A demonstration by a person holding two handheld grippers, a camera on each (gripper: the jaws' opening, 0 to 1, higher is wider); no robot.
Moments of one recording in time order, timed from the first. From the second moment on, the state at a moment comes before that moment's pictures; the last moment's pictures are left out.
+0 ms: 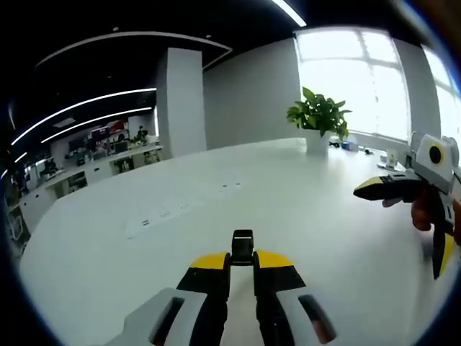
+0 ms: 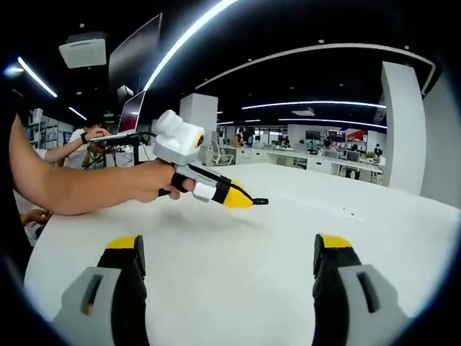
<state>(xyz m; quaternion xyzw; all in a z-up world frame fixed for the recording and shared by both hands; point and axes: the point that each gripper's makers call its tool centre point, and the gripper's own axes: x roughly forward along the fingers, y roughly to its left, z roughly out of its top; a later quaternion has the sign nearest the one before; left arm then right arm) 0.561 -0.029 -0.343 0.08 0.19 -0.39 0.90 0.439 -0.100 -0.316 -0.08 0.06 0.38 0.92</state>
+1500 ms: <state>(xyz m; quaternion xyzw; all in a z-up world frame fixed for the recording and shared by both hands) 0.614 -0.059 -0.359 0.07 0.21 -0.39 0.89 0.431 -0.094 -0.312 -0.07 0.06 0.40 0.91</state>
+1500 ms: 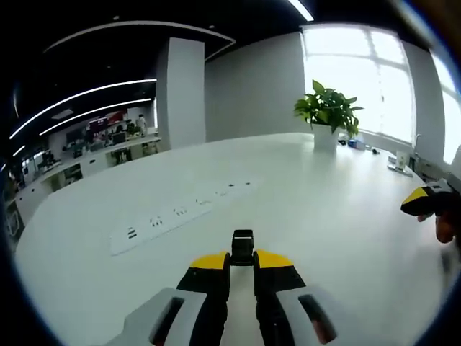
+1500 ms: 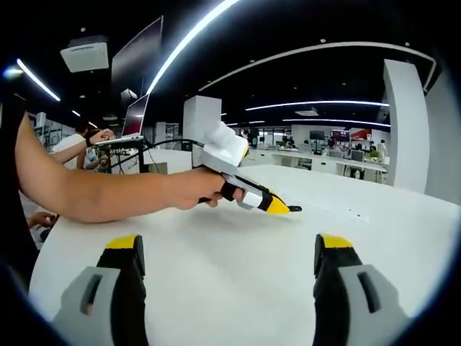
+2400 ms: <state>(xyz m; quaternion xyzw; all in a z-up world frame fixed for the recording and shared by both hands) 0.645 -0.069 -0.357 0.07 0.22 -0.39 0.89 0.433 -0.093 -0.318 -0.07 0.07 0.40 0.91</state>
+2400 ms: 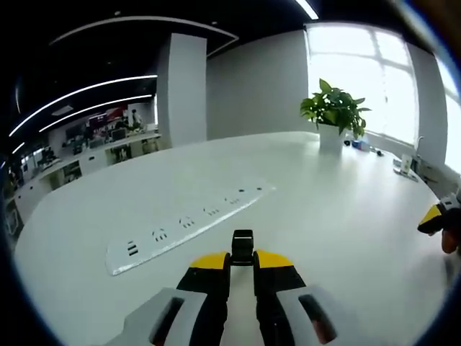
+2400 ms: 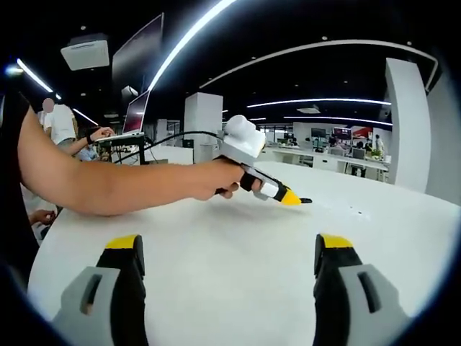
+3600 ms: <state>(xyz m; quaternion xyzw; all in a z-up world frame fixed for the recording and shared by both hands) 0.667 -0.064 -0.378 0.06 0.24 -0.38 0.89 0.429 -0.091 -0.317 -0.08 0.06 0.41 0.91</state>
